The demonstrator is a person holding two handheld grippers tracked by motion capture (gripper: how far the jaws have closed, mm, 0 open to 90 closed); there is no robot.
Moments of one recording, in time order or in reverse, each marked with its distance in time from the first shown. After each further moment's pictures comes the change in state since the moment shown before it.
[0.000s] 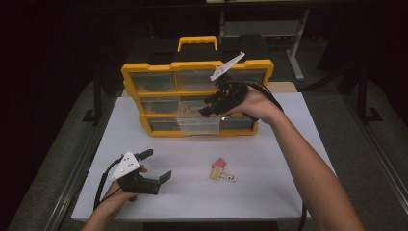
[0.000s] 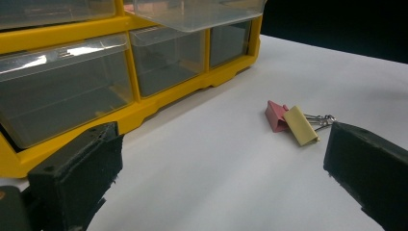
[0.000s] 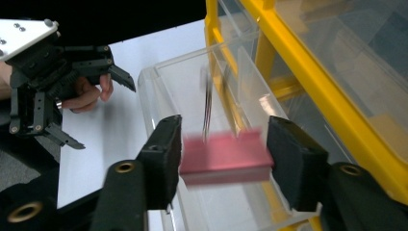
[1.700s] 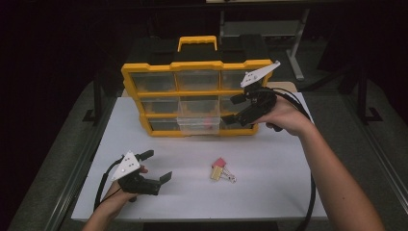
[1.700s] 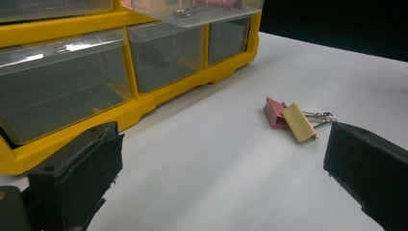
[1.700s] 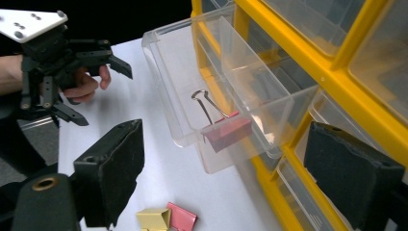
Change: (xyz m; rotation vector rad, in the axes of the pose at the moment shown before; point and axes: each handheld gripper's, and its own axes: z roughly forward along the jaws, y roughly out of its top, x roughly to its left) left arm -0.002 -0.002 0.001 0.007 -0.005 -0.014; right arm 0.010 -0.051 -0.048 -0.086 -0.067 0.054
